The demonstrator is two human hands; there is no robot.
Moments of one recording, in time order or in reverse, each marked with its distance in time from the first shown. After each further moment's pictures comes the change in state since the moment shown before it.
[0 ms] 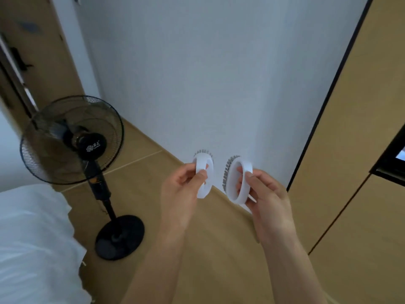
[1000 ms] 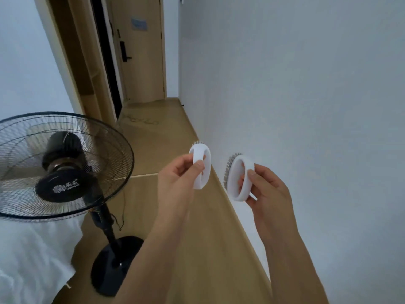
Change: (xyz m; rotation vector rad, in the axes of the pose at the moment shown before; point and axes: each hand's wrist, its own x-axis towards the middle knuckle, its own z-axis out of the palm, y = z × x) left_hand 0.457 -0.110 0.076 -0.033 0.450 0.078; right_hand 0.525 0.076 0.141 0.110 -0.436 0.147
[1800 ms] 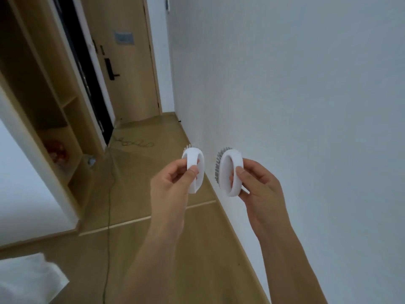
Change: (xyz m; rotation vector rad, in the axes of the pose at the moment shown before) left_hand 0.425 -0.101 0.105 0.098 0.019 0.082; right_hand 0.452 0.054 0.079 -0.059 -0.092 -0.108
